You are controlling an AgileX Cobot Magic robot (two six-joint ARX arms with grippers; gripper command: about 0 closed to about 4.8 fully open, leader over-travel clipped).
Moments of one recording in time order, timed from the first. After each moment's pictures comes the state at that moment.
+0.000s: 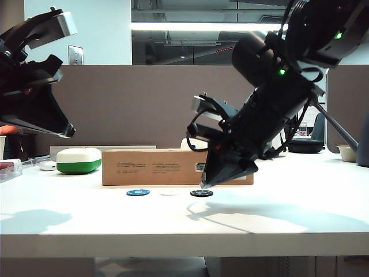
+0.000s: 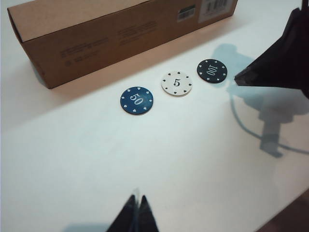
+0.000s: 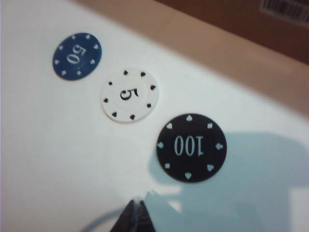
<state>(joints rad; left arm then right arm) -0.52 0.93 0.42 -0.01 0.02 0.03 0.57 1.75 0.94 0.03 -0.24 0.08</state>
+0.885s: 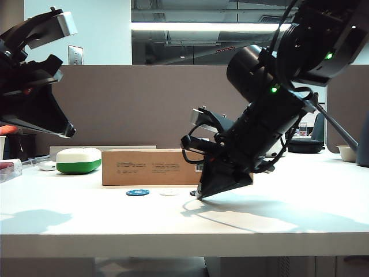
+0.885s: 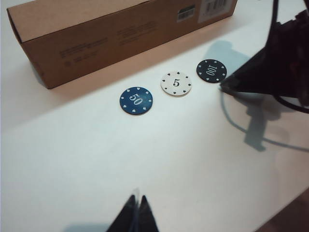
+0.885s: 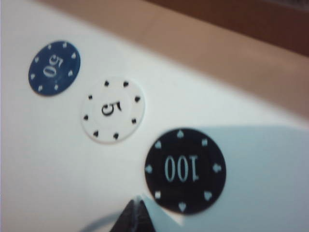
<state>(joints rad) -0.52 0.93 0.42 -0.01 0.02 0.03 0.57 1.83 0.96 0.09 -0.23 0.15</state>
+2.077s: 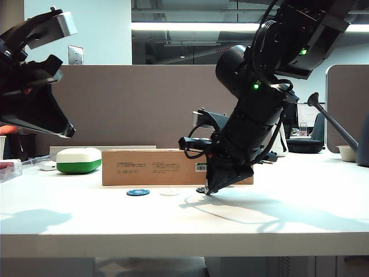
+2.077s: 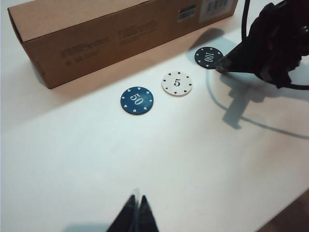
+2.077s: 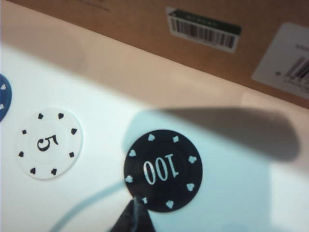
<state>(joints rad) -0.52 0.93 0.42 -0.01 0.02 0.03 0.57 1.87 1.09 -0.06 -0.08 0.18</state>
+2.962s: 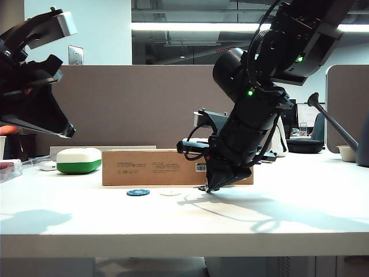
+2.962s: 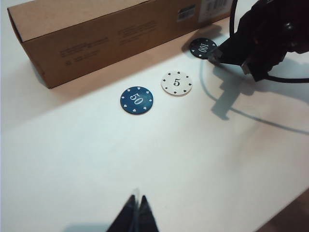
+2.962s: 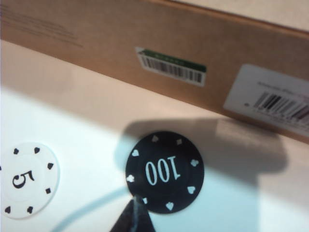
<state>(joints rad) -0.52 0.93 0.42 -0.01 0.02 0.03 0.57 1.91 1.10 0.00 0.00 0.20</state>
